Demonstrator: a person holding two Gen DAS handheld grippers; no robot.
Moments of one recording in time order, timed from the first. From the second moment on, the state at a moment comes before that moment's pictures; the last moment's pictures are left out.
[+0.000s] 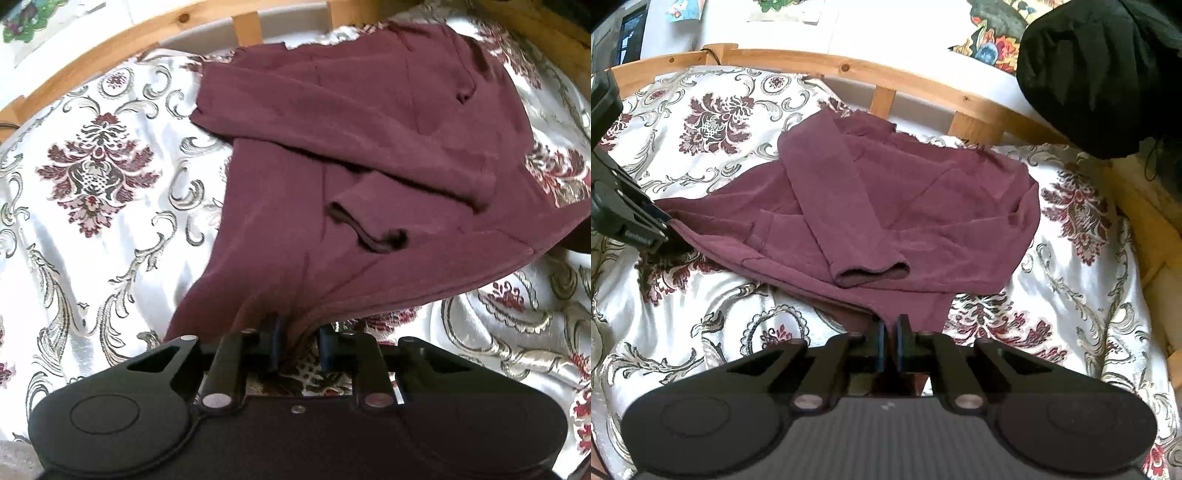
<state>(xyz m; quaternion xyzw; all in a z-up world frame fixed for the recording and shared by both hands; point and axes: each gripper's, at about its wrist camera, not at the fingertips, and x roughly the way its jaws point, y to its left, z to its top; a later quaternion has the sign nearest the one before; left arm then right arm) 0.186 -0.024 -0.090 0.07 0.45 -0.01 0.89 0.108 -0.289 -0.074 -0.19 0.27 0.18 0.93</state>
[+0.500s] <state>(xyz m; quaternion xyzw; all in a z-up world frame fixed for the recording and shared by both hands) 0.181 -0.012 -0.083 0.03 0.42 0.00 0.91 0.102 -0.297 -0.069 -0.19 0.24 0.15 0.94</state>
